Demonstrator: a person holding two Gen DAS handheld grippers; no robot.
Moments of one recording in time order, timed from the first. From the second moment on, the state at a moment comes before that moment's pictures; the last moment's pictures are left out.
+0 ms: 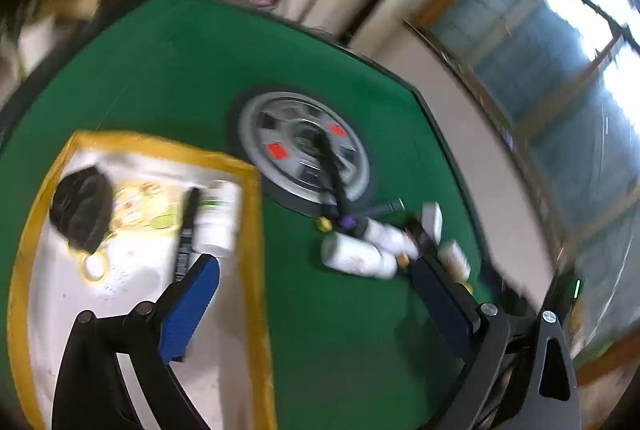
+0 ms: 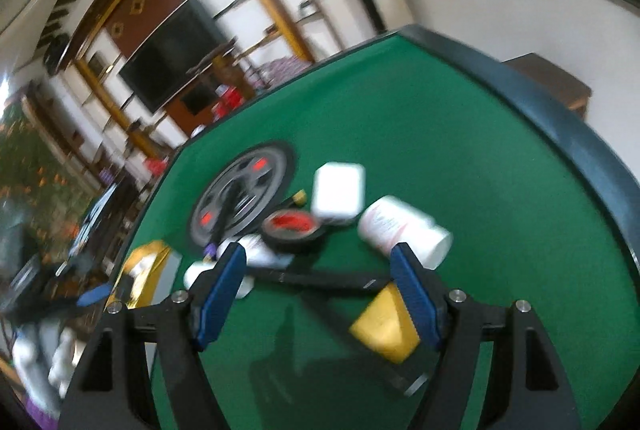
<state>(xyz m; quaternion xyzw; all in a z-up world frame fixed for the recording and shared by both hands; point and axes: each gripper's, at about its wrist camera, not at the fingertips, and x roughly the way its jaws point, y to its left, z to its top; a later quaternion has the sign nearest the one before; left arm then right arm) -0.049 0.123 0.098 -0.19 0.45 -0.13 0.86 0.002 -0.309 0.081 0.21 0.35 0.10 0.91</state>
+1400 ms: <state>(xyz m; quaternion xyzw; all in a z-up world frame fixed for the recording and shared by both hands) -0.035 -0.075 0.029 0.15 0.46 -0.18 0.85 0.026 -0.342 0.051 0.24 0.37 0.06 0.89</state>
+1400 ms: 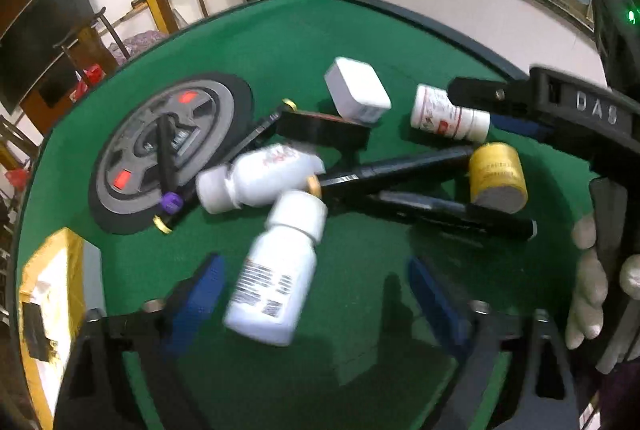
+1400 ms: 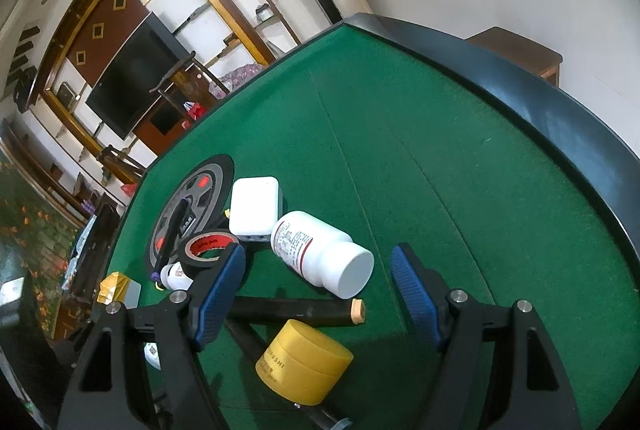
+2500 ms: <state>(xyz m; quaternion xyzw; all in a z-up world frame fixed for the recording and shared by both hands) -0.182 0.176 0.109 -0.17 0.36 -0.14 0.91 0.015 -0.283 0.053 -0.02 0.42 0.12 0.90</state>
